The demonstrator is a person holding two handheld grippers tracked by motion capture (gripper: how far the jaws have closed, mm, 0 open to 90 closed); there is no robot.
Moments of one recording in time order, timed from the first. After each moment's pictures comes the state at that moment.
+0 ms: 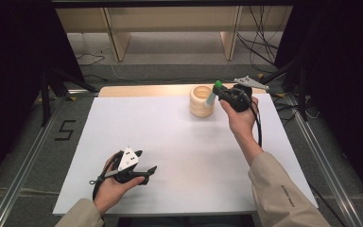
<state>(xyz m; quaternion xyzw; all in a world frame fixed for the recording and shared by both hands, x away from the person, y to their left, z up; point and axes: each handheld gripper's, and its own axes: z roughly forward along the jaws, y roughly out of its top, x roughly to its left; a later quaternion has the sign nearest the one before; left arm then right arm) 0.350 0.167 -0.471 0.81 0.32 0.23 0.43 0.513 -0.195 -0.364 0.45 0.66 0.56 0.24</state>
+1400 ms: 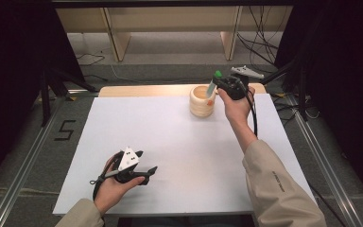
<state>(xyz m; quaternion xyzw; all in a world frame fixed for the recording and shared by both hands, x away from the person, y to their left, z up) 0.351 0.167 -0.472 0.81 0.32 0.23 0.43 0.550 -0.189 -0.357 0.47 0.64 0.55 0.26</state>
